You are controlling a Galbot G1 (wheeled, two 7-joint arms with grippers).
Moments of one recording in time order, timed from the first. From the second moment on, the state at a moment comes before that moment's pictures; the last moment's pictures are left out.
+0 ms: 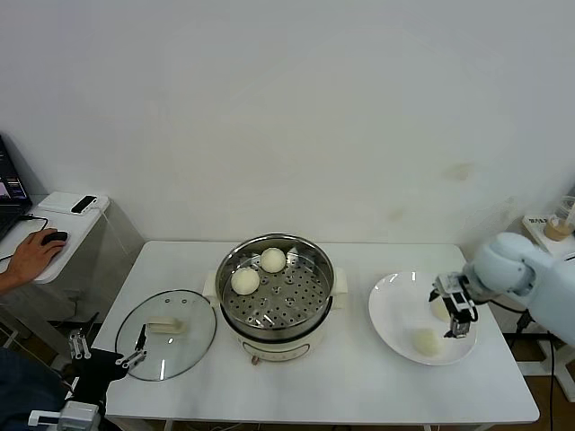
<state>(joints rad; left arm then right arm) 1.78 -1.24 -0.83 -2.25 0.10 0.18 0.01 -0.06 0.41 -0.75 1.63 -0.16 -0.34 -1.15</state>
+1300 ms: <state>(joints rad) 1.77 -1.26 -0.83 -2.24 0.10 0.19 0.01 -0.29 0.52 -0.60 1.48 -0.21 -0.36 -1.10</state>
